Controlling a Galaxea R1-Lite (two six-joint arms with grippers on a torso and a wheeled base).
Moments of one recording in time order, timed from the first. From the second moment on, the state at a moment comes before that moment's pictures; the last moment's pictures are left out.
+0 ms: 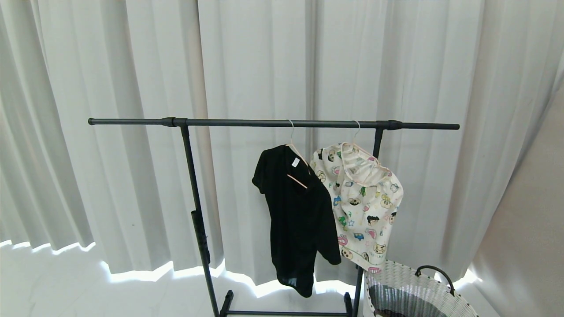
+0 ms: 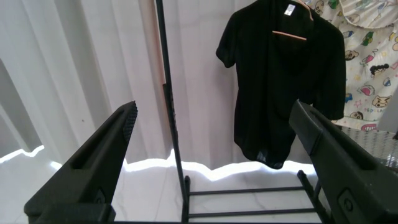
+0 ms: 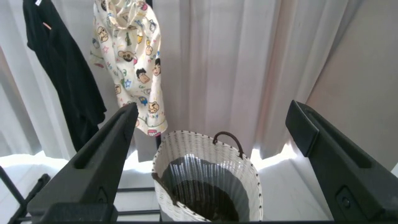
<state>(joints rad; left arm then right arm) -0.01 0.00 0.00 0.03 -0.08 0.10 0.00 0.00 0.00 0.00 0.01 0.01</state>
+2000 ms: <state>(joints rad) -0.01 0.00 0.00 0.03 -0.08 0.10 0.00 0.00 0.00 0.00 0.01 0.01</state>
